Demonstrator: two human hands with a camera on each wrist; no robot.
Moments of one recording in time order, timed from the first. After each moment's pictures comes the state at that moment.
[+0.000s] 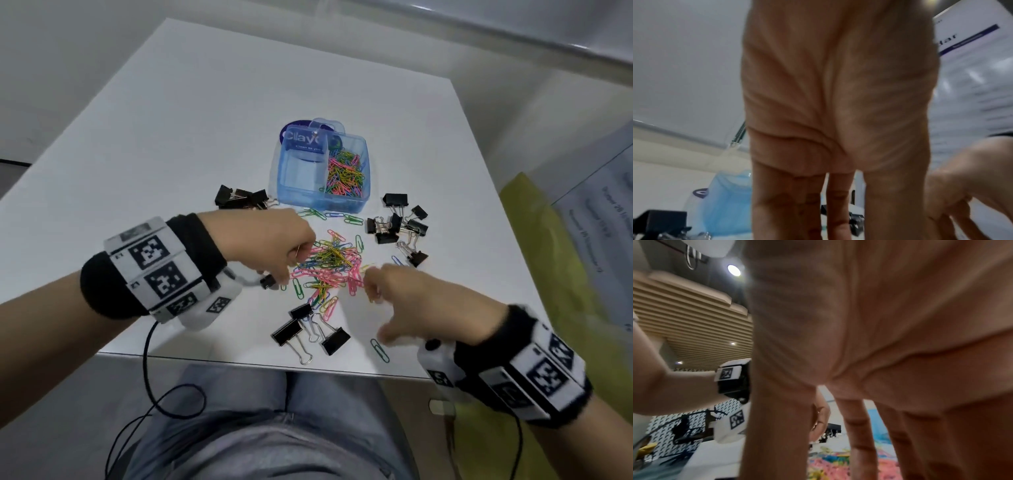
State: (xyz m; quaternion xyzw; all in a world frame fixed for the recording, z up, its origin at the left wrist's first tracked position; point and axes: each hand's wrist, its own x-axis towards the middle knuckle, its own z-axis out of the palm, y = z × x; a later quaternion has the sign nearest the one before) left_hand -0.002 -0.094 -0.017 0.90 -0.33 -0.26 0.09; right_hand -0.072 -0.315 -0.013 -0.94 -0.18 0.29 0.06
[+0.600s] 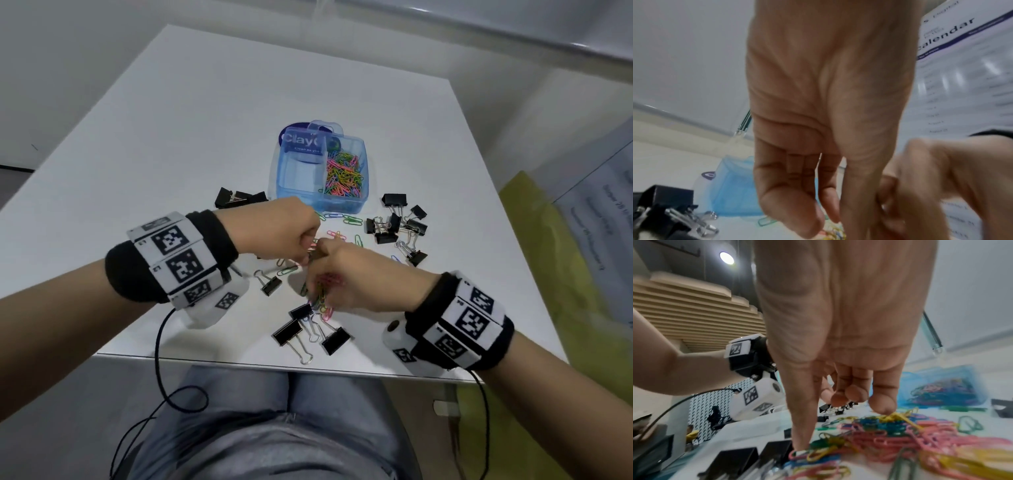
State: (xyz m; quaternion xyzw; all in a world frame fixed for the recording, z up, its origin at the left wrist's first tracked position) left_hand 0.012 -0.105 -0.025 0.93 -0.33 -0.16 0.09; right_hand -0.044 -0.269 -0.025 -0.90 -0.35 0.21 0.18
